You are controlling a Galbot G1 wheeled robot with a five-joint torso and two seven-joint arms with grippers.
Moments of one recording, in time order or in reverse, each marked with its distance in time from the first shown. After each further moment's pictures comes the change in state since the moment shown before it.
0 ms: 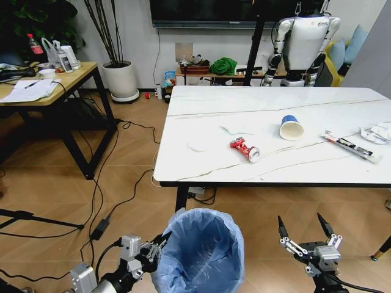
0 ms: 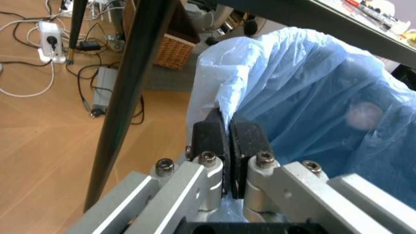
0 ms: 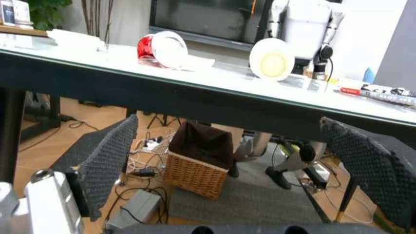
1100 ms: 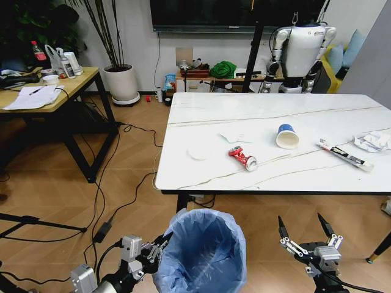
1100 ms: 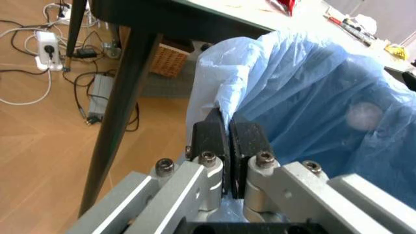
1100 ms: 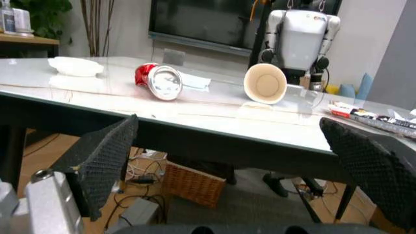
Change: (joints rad) left arm 0.000 -0.003 0.006 0.001 -0.006 -0.009 0.003; right arm -0.003 0.000 0.003 0.003 0.000 0.003 0.000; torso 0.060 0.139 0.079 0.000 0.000
